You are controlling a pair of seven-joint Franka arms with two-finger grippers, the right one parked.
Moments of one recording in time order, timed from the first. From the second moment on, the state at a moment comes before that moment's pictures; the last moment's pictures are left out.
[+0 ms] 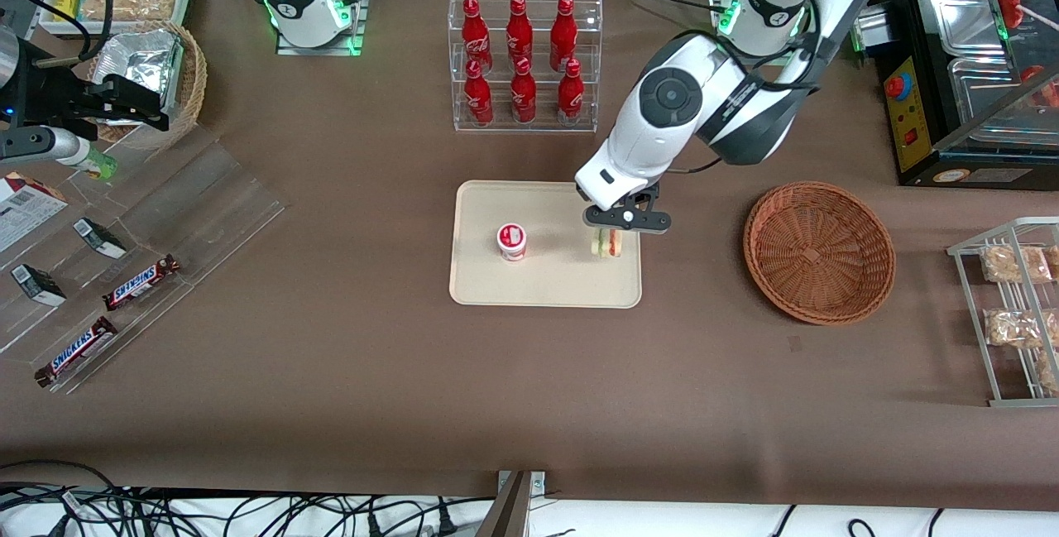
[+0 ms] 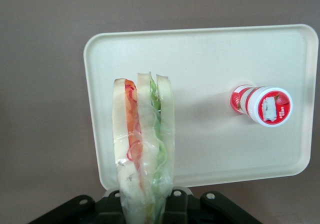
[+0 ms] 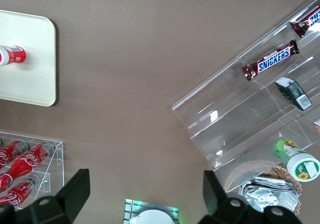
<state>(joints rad) -0.12 0.47 -0.55 -1.76 0.15 2.15 -0.65</state>
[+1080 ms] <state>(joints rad) -0.18 0.68 -0.55 -1.75 0.39 2.24 -0.86</state>
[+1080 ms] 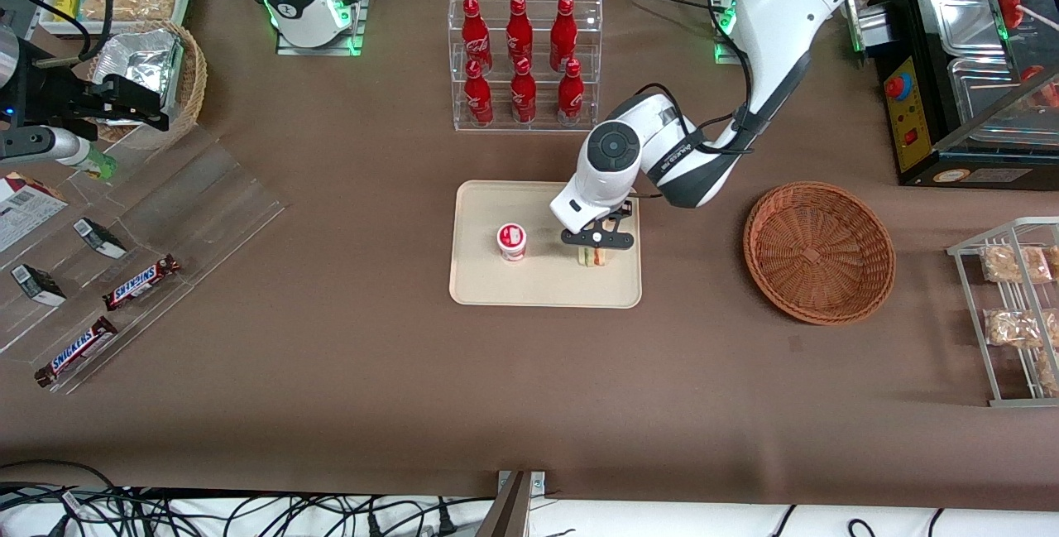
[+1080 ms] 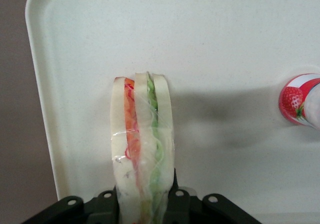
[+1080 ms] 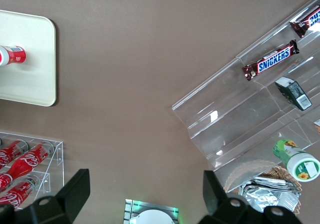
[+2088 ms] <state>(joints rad) -0.11 0.40 -0.55 -1.68 0.47 2.04 -1.10</state>
